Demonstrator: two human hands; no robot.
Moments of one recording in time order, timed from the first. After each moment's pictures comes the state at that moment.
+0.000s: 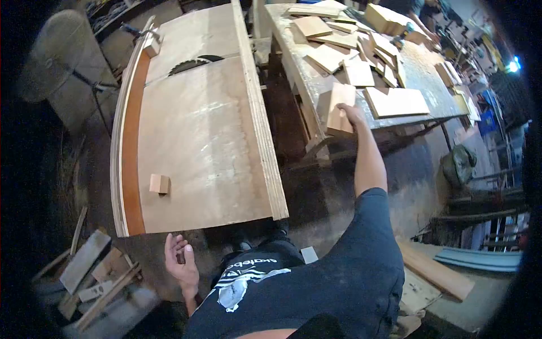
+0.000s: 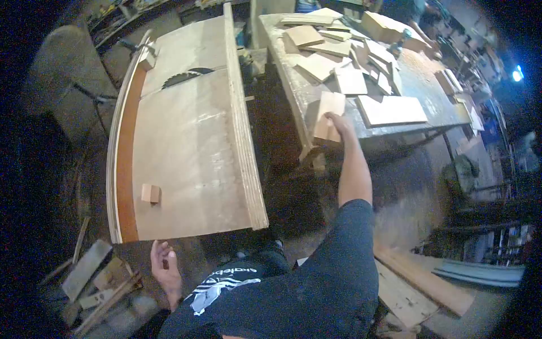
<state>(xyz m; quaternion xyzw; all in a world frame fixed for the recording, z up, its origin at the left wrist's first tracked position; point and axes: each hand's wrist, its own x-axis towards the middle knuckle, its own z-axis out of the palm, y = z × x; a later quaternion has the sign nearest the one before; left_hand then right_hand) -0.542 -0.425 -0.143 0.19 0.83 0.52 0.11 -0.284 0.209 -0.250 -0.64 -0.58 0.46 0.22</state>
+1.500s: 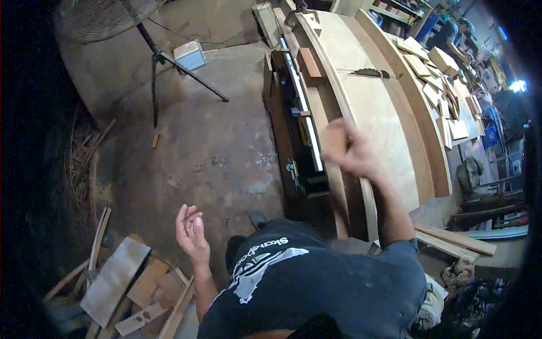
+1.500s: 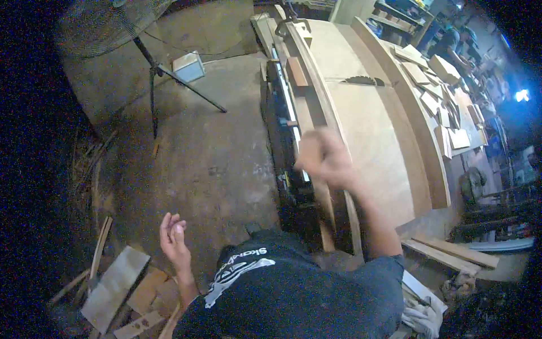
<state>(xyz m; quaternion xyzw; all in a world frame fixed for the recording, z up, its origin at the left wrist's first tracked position) -1.237 -0.732 -0.172 0.21 0.69 0.68 0.14 -0.997 -0.373 -0.083 -0.34 -0.83 0.39 0.23</state>
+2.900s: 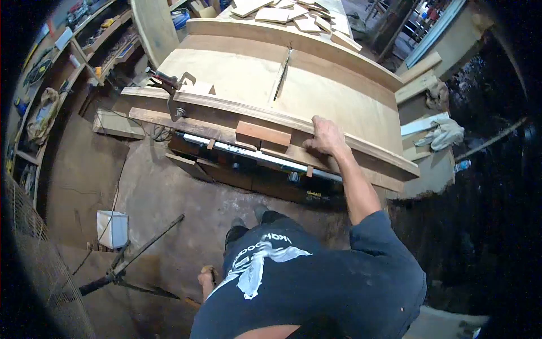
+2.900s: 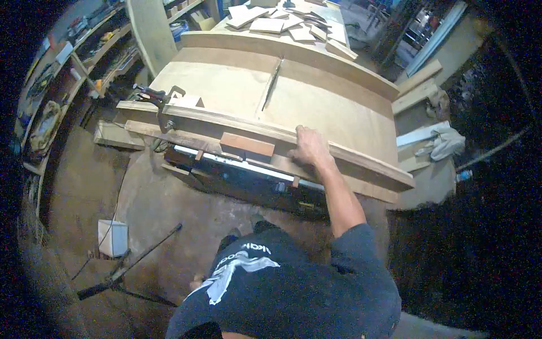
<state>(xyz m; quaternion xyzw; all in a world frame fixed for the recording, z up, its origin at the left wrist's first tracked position) -1.841 -0.328 -0.590 0.32 0.86 0.04 0.39 -1.166 -0.185 -0.124 -0.85 -0.52 0.09 0.04</state>
